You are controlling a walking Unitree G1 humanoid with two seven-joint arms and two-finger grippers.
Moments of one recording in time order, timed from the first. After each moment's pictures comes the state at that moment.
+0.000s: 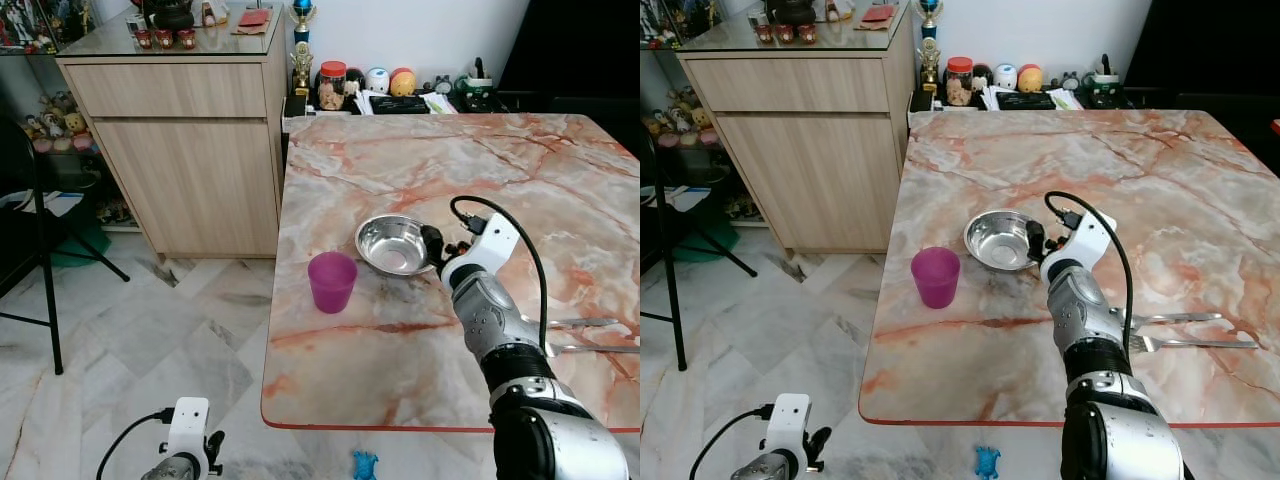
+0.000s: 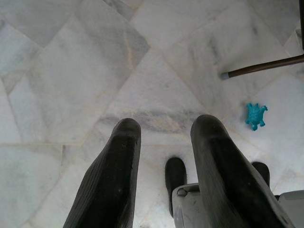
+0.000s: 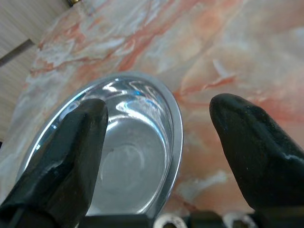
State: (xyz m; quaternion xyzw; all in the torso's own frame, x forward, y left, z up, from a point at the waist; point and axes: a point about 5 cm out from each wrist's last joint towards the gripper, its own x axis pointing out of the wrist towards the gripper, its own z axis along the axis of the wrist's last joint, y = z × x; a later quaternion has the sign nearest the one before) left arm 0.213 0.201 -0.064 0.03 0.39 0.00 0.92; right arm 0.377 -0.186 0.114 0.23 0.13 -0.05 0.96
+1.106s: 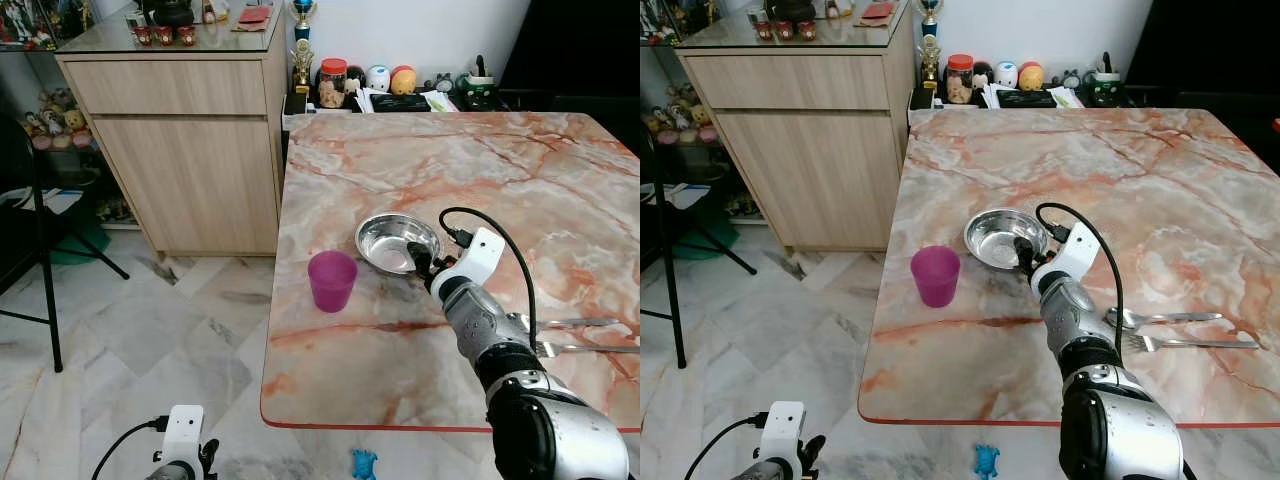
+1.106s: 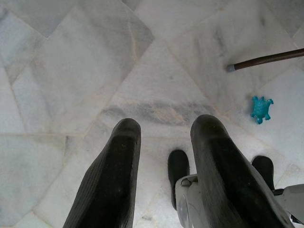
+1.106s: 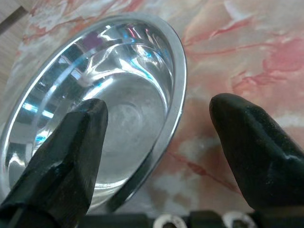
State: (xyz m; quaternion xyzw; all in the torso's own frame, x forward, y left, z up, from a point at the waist) left arm 0.204 0.206 -0.068 0.03 0.40 0.01 0.92; right arm 0.372 -0.178 0.093 0.26 0.17 -0.03 0.95
